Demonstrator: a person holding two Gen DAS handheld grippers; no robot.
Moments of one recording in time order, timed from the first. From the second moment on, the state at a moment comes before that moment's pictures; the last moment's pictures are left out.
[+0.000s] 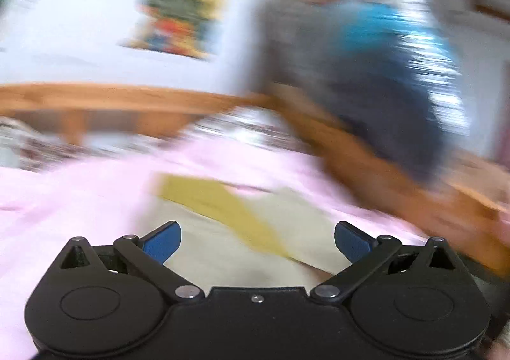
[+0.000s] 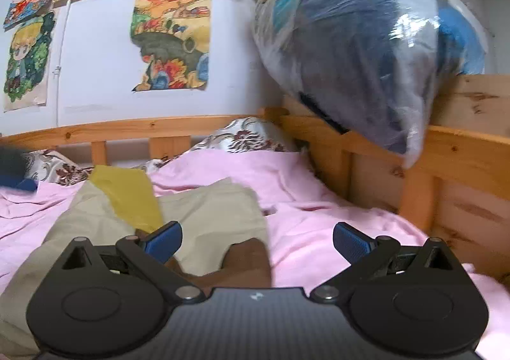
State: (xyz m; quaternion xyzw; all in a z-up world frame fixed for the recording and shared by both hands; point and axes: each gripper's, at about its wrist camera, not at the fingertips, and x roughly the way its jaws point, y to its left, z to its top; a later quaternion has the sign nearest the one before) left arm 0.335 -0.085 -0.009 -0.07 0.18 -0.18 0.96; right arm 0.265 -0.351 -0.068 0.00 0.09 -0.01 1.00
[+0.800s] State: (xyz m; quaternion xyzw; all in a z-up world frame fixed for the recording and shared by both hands) left arm 0.485 -0.101 -0.084 -0.02 0.27 -0.04 0.96; right arm 0.289 -0.317 -0.124 -0.08 0.17 -0.05 0.98
